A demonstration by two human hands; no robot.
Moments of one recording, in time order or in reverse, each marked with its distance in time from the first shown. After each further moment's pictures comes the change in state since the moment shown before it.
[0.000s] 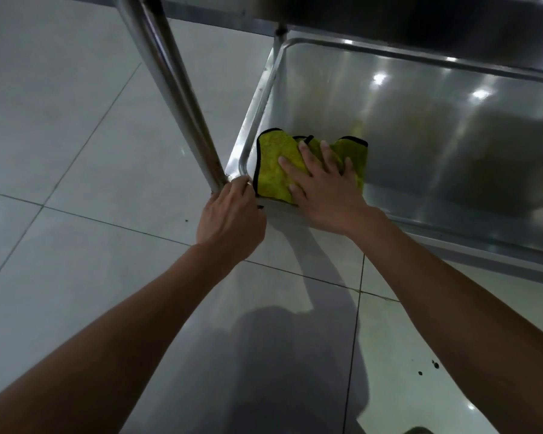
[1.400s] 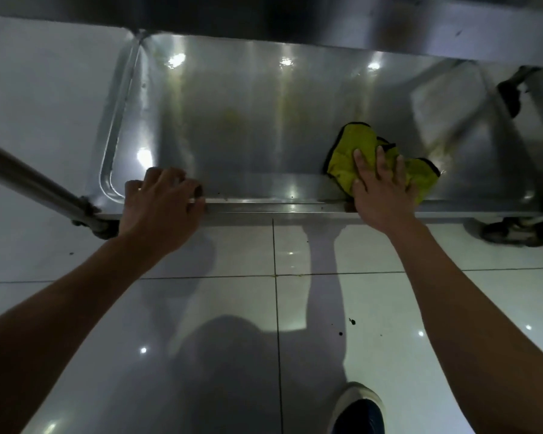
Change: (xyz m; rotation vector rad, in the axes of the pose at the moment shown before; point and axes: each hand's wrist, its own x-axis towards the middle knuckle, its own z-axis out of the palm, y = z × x) left_hand 0.049 0.070 0.026 0.097 -0.031 0.266; right_hand -0.161 0.230 0.018 0.075 0.041 0.771
